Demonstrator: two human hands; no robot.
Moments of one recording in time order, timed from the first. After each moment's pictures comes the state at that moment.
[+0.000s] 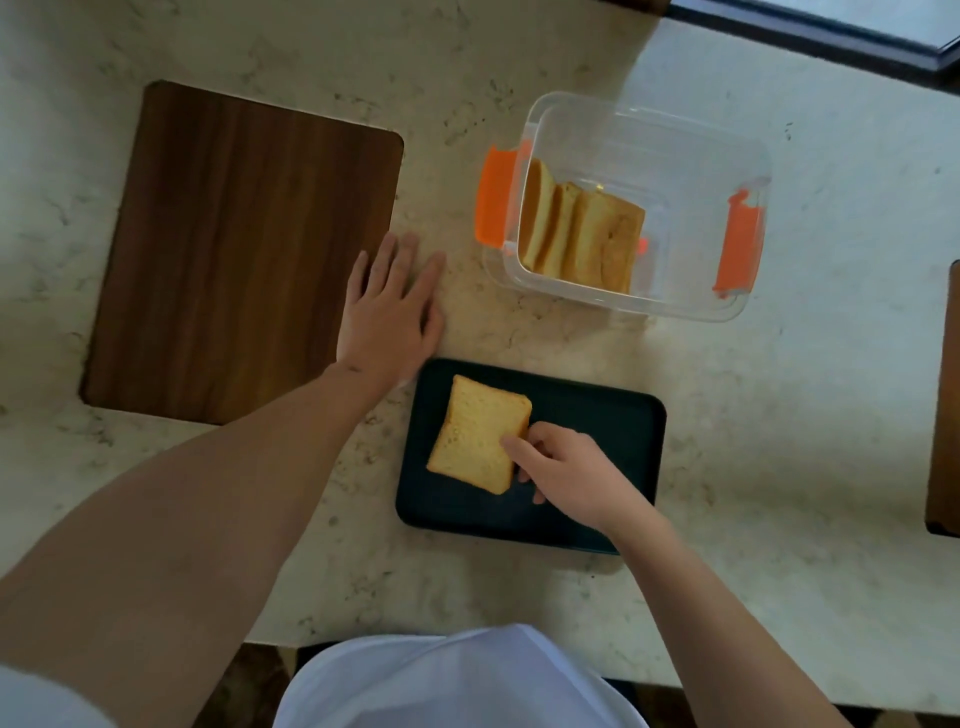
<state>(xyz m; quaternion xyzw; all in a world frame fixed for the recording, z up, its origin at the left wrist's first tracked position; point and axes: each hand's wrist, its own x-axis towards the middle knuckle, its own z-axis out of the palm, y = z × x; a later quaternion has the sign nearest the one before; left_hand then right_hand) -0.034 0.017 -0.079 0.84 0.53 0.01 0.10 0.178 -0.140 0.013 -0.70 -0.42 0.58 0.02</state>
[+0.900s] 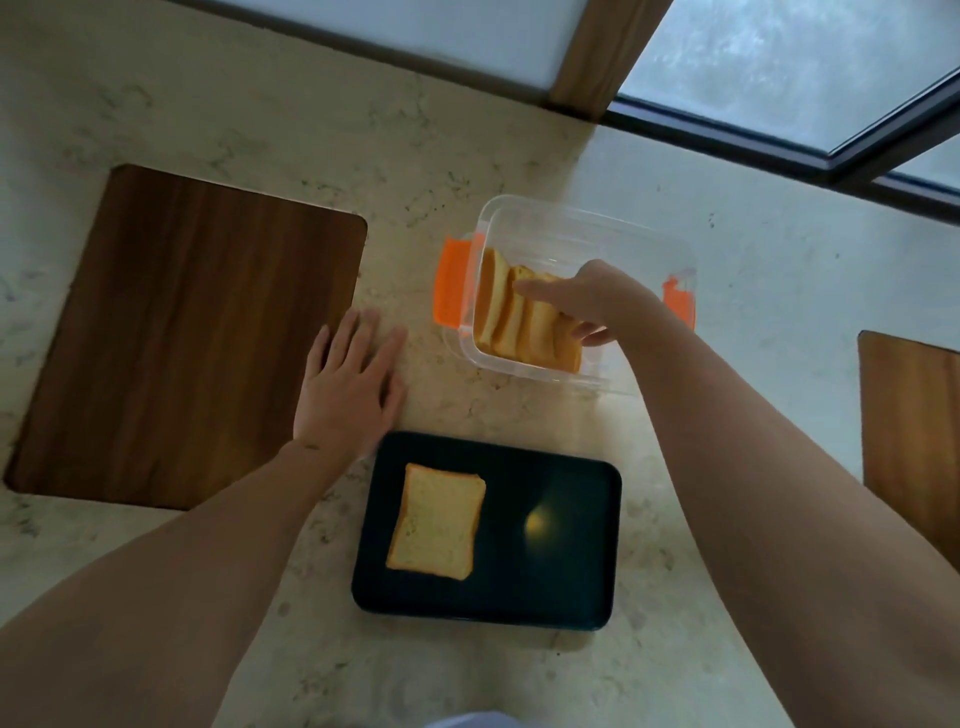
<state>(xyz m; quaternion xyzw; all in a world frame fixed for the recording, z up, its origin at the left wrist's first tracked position) -0.034 0.018 -0.075 0.84 0.53 0.01 0.12 0.265 0.091 0.040 -0.83 -0.39 0.41 -0.04</state>
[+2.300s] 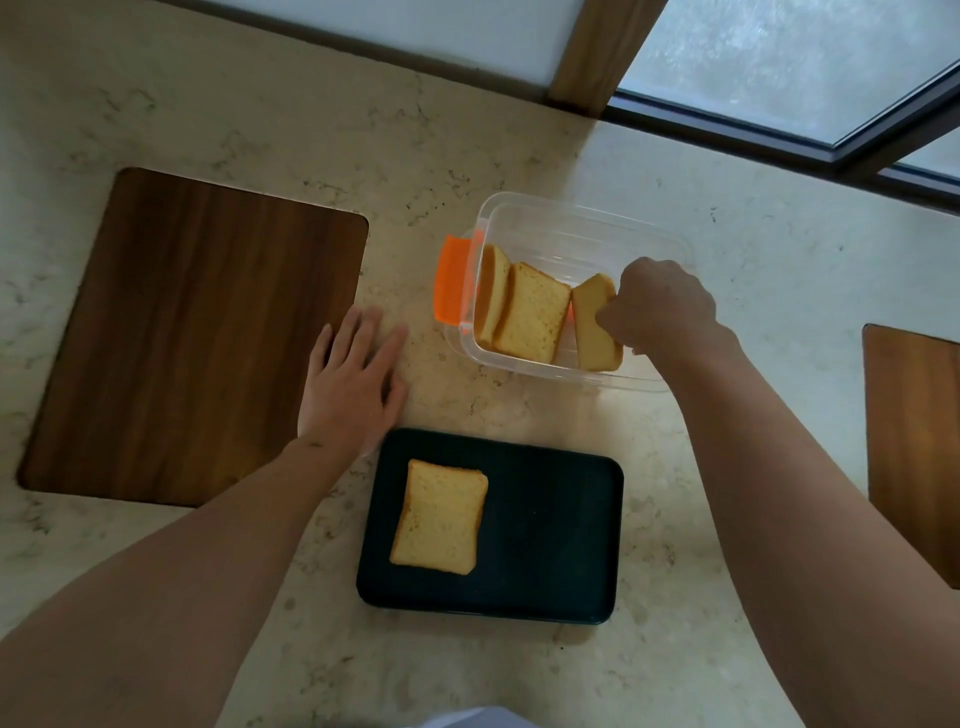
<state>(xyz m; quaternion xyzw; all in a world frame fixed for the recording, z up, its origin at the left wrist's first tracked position) -0.036 0.018 -0.084 0.83 0.54 0.02 0.12 0.274 0.054 0.092 -0.84 -0.49 0.21 -0.12</state>
